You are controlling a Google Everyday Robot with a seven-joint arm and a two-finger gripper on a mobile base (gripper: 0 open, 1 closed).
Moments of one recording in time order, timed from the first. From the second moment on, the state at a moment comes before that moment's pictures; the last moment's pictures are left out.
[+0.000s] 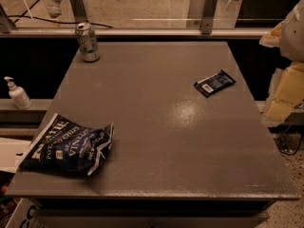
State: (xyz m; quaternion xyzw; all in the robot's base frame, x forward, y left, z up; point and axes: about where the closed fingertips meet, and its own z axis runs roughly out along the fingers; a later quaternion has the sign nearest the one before) arm 0.438 -0.217 0.976 -0.60 0.78 -0.03 0.16
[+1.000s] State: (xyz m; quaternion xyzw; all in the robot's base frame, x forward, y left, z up) arm 0.462 -0.225 0.956 -0.60 0.78 -0.03 0.17
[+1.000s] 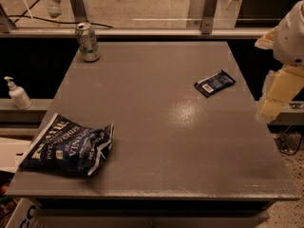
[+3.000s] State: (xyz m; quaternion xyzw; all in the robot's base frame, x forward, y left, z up) arm 0.621 -0.280 0.853 -0.45 0.86 -0.01 0.23
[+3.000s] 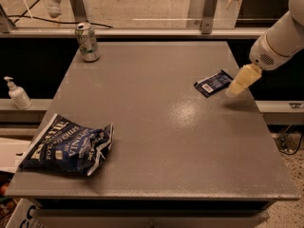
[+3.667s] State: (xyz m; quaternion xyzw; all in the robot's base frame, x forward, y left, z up) arm 0.626 -0.263 0.824 -0.42 0.88 0.03 0.22
